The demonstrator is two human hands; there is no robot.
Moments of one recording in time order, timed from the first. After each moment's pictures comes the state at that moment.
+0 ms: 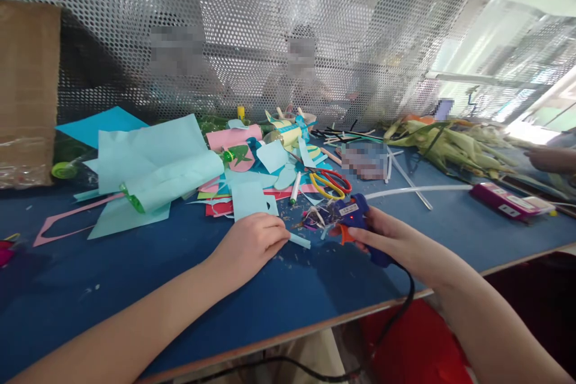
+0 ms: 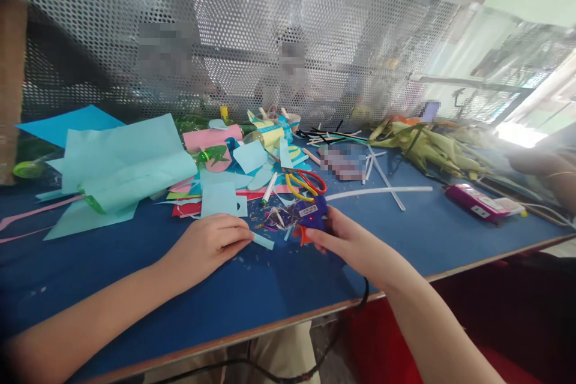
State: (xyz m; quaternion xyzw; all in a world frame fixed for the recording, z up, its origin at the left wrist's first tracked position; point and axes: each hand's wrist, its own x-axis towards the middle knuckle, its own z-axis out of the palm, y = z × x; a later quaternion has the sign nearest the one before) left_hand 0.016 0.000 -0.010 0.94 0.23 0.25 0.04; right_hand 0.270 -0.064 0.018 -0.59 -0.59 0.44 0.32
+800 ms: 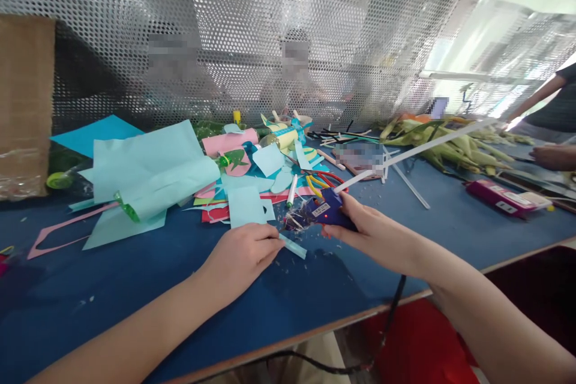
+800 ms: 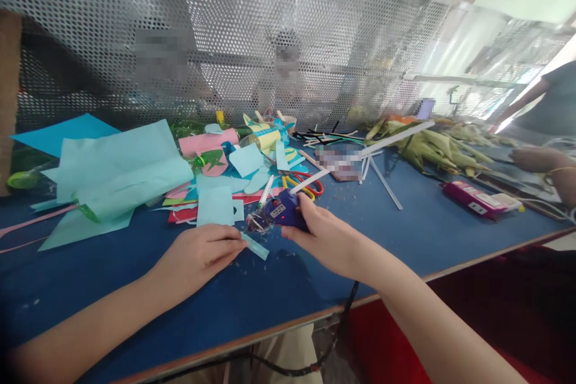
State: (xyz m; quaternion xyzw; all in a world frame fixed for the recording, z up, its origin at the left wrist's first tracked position) left_hand 0.010 -0.007 -0.009 0.94 0.23 0.26 -0.01; right_hand 0.254 -0.044 0.030 -0.58 -0.75 0.24 0.22
